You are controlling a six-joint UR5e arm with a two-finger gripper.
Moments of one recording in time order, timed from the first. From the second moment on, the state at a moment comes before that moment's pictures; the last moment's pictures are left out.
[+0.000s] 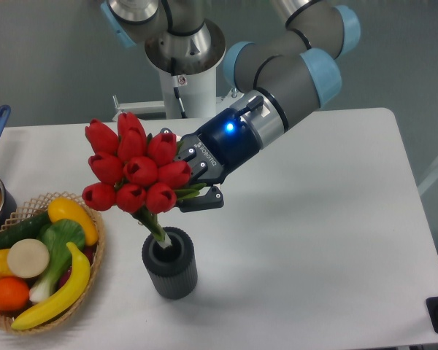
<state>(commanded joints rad) 2.57 -1.88 -1.65 -0.74 0.12 1.05</state>
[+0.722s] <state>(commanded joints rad) 2.57 -1.97 -1.72 -0.74 0.12 1.19</state>
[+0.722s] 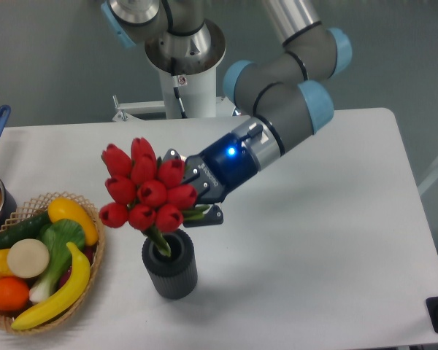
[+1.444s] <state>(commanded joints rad) 2.58 -2.02 -1.83 -0.74 0.13 1.31</state>
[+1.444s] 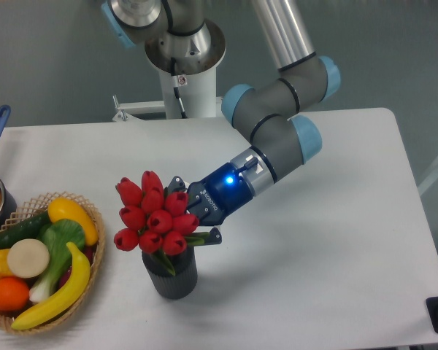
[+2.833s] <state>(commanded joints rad) 2.80 -1.87 -1.92 -0.74 0.31 1.30</state>
